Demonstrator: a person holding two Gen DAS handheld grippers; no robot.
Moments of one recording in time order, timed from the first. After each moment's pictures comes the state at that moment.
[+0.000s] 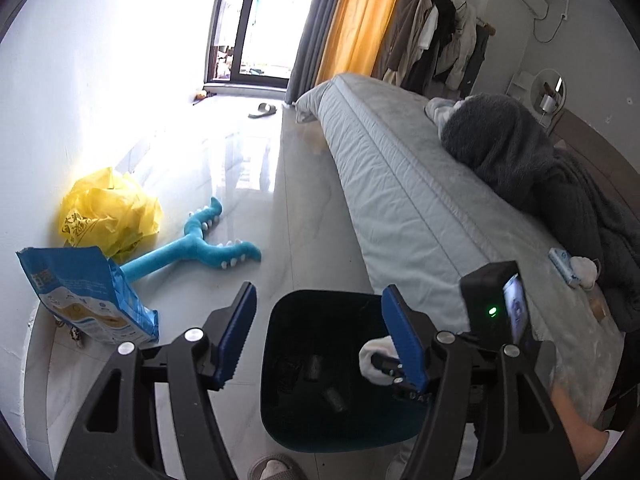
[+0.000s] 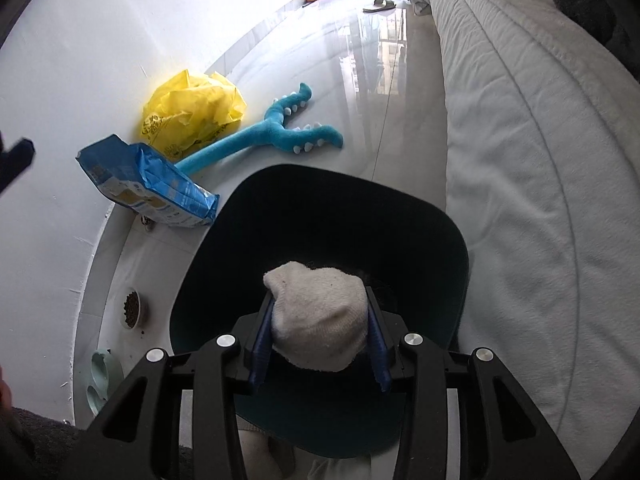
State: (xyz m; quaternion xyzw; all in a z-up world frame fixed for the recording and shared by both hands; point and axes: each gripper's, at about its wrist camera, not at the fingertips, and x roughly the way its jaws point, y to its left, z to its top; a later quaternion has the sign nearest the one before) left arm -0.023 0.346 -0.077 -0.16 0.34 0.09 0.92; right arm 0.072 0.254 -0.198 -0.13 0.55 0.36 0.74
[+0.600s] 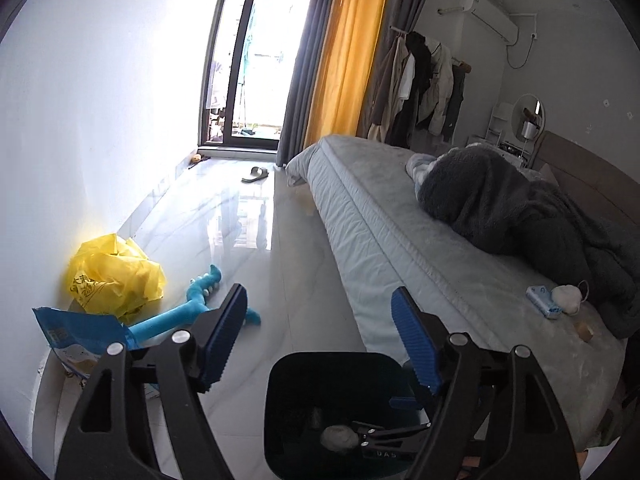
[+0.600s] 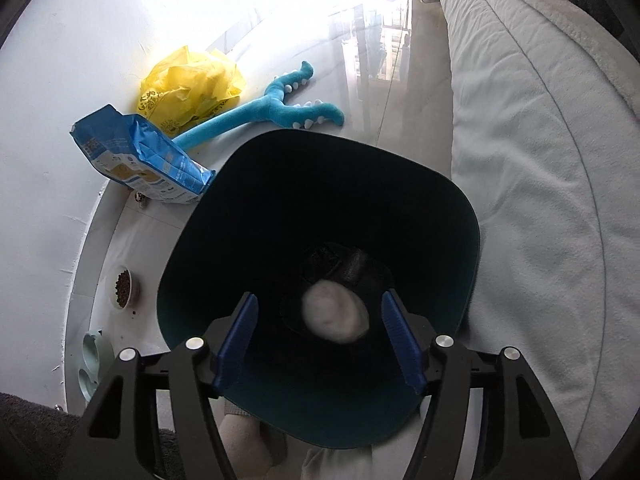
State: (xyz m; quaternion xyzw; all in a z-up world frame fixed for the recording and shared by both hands) left arm -0.037 0.335 -0.023 -0.12 0.24 0.09 0.96; right arm 0.063 0.252 -0.211 -0.16 0.56 0.36 0.73
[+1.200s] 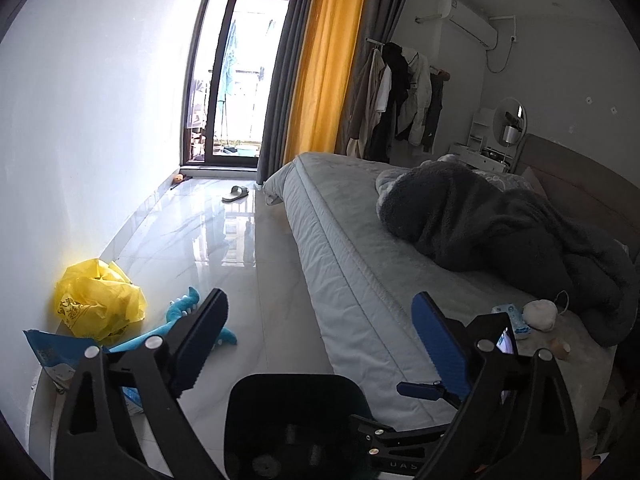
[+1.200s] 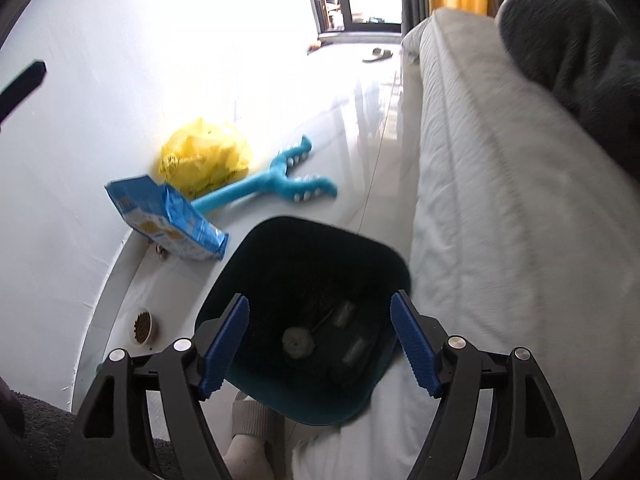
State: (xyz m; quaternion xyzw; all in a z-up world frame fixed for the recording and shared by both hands) left arm -0.020 0.279 0.010 -0.11 0.22 0.07 0.97; right arm 0.062 0.190 -0.114 -0.10 0.47 0.38 0.79
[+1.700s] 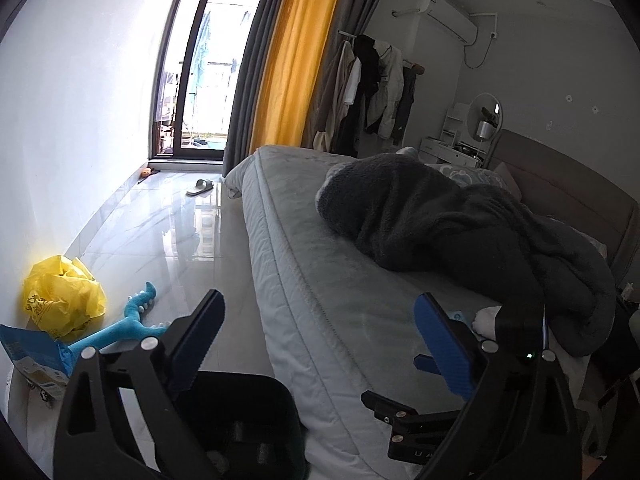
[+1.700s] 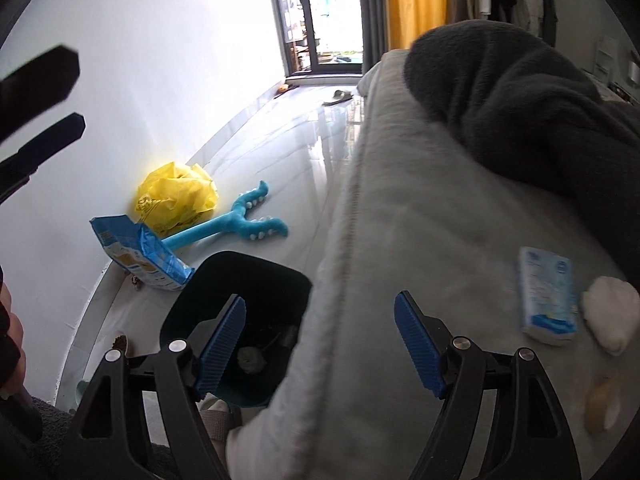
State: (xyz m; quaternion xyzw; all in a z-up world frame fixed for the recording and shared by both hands) left arm 0.014 0.202 0.021 -0.11 0.23 0.02 0.97; right arm 0.084 0.083 -0.064 -0.09 0.41 0.34 0.84
